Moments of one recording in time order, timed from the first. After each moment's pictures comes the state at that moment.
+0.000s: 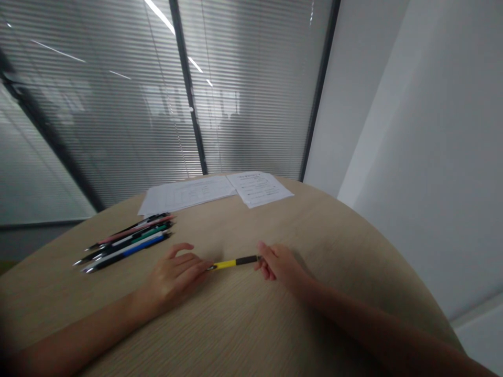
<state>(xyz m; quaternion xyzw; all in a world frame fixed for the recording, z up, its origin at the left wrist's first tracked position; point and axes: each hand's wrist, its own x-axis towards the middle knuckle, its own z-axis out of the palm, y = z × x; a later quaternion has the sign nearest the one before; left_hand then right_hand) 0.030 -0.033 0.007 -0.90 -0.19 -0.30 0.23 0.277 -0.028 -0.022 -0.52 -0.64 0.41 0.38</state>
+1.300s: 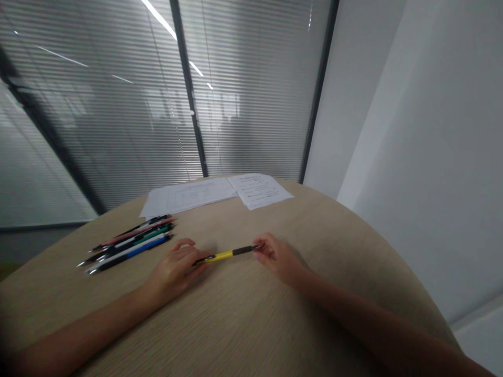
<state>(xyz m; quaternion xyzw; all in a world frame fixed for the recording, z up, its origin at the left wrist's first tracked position) 0.027 -0.017 0.005 -0.90 -0.24 -0.33 0.15 0.286 -0.014 -0.026 -0.45 -0.73 0.31 0.41</state>
